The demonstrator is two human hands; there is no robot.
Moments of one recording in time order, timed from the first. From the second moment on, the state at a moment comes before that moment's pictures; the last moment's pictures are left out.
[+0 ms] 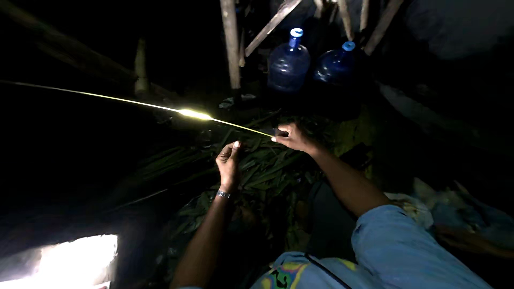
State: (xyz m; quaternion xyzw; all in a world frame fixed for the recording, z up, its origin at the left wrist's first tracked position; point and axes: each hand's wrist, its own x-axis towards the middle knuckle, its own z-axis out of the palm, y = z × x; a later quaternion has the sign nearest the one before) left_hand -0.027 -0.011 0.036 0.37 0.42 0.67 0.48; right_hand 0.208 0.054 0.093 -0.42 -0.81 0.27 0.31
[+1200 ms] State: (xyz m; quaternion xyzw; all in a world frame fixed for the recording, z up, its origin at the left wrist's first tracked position) left_hand -0.024 -0.034 0.022 0.31 0.63 0.53 0.47; right_hand 0.509 -0.105 -0.047 -0.91 -0.22 0.17 0.32
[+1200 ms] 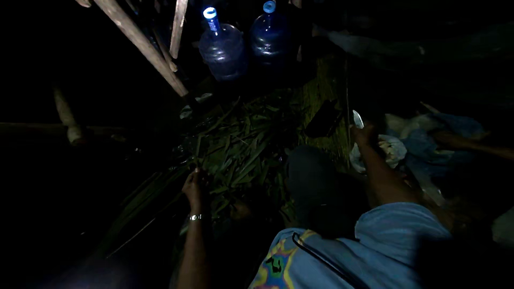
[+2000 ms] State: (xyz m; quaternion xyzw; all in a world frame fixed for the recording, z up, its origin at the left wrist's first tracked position) left_hand -0.154 -0.037 -0.004 0.03 0.76 0.53 0.37; right_hand 0.188 0.011 0.136 -0.40 -0.83 0.19 0.36
